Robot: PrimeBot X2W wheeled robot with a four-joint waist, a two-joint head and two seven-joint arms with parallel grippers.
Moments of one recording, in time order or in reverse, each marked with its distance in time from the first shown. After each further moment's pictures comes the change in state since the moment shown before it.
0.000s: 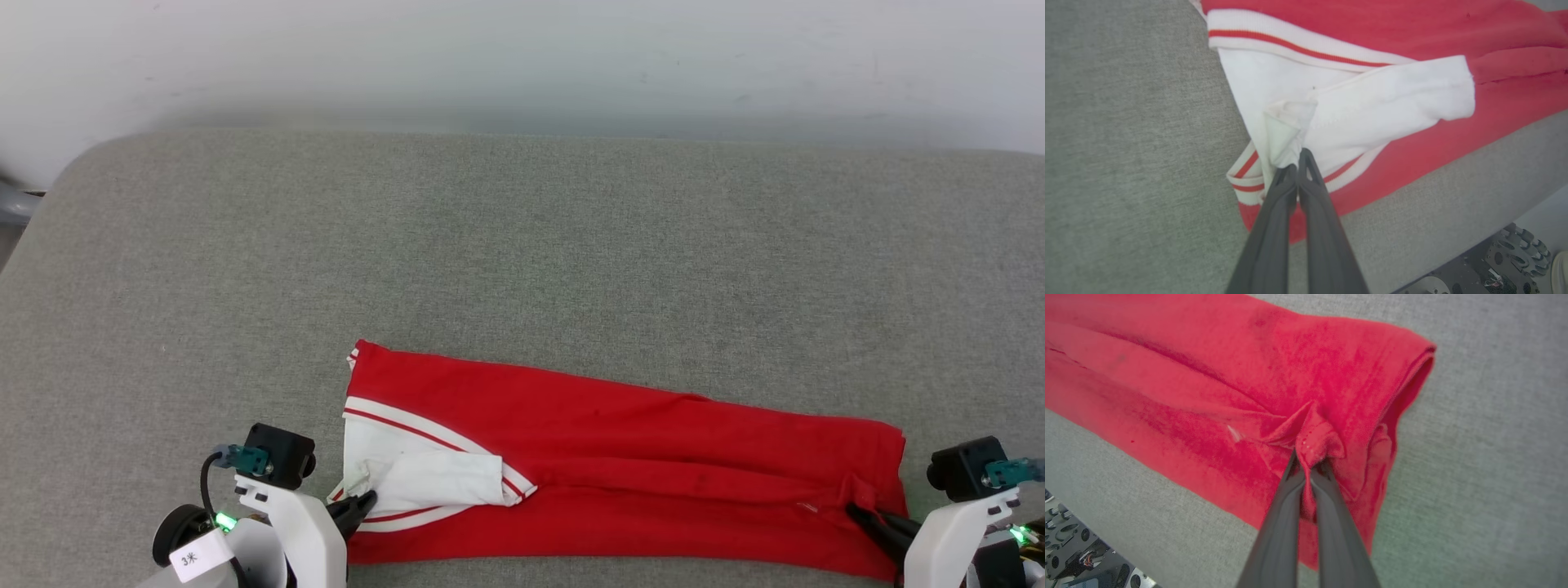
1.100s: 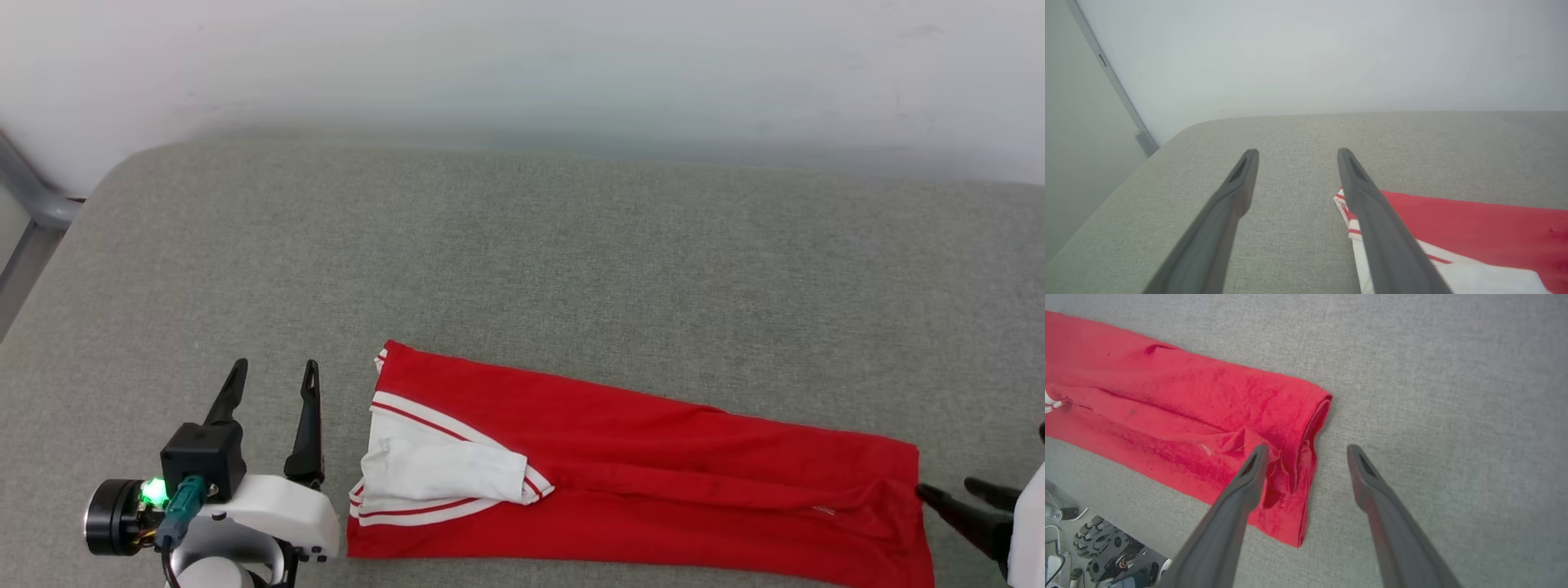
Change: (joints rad) left arm 0.195 -0.171 0.389 -0.109 0.451 0.364 -0.380; right arm 0.040 -0.106 -0.229 -0.101 0.181 0.000 0.276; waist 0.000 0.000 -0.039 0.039
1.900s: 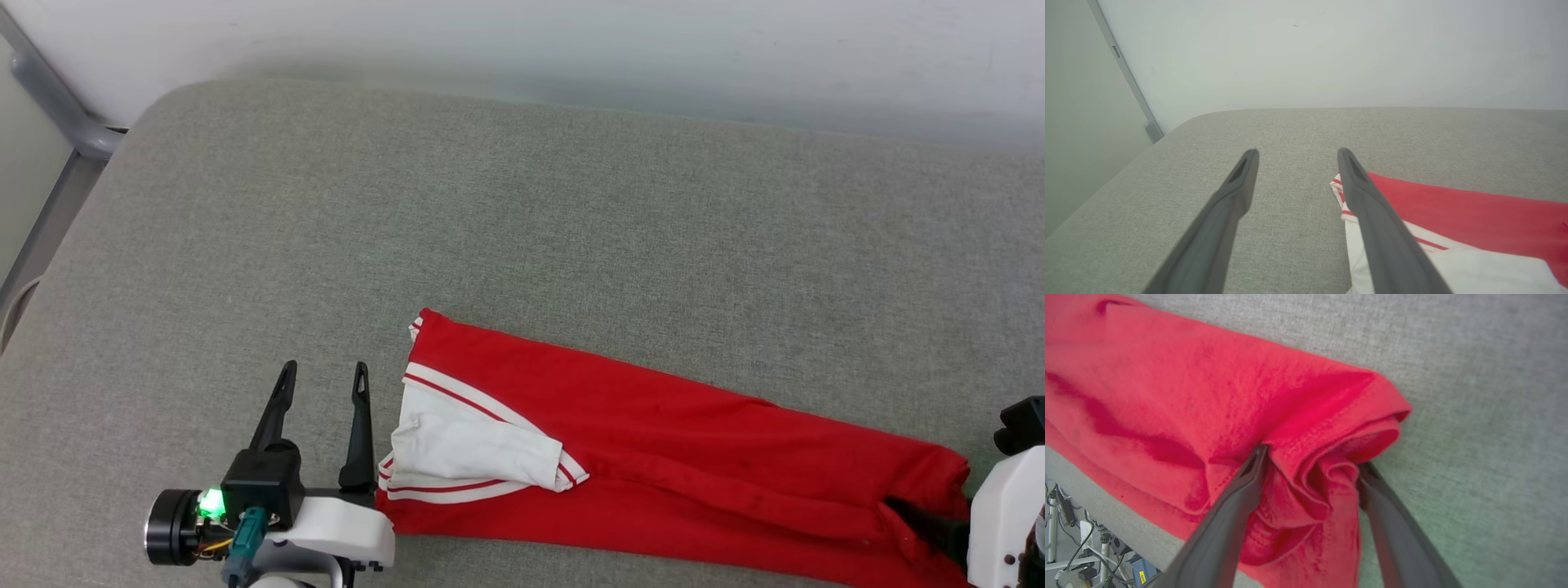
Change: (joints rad) left arm 0.107 -0.312 0.260 0.019 0.366 -0.188 0.000; right arm -0.087 0.049 0.162 0.150 0.038 -0.004 0.007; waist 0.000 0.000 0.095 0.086
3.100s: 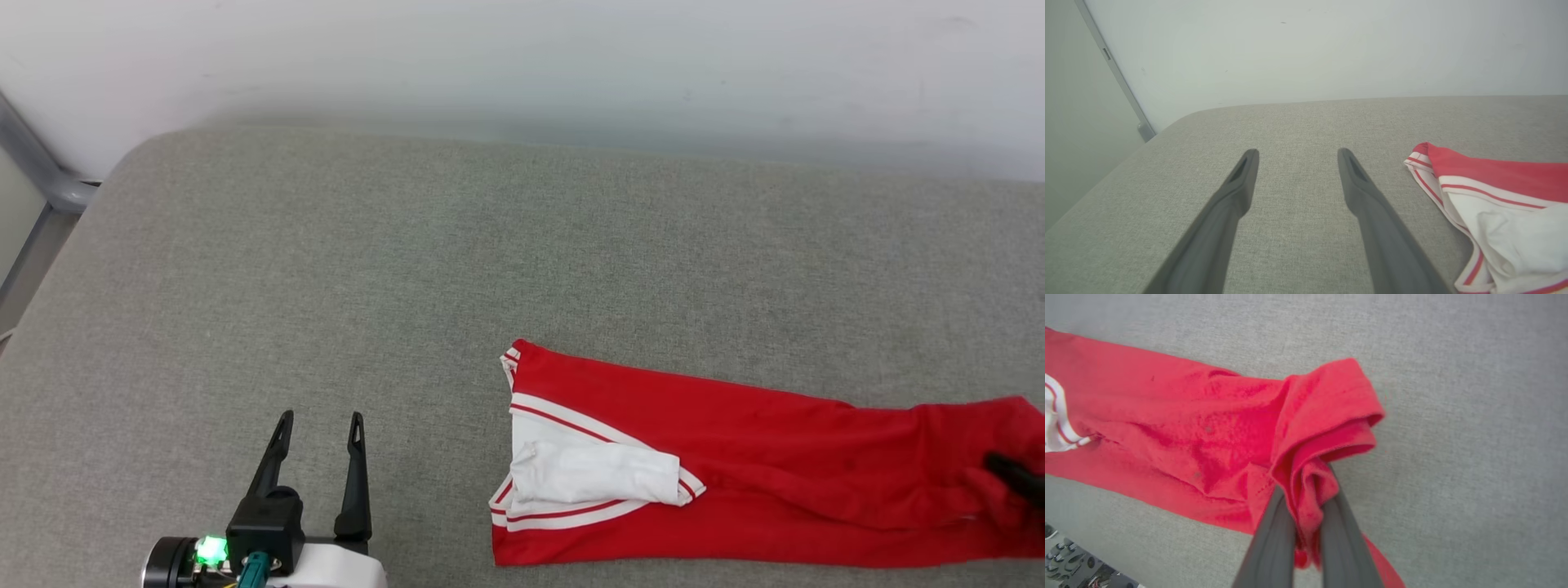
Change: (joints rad) left arm 0.123 -0.151 0.184 0.021 0.198 -0.155 -0.001; right arm 0.006 -0.170 -0.045 -0.030 0.050 0.004 -0.148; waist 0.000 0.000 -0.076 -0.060
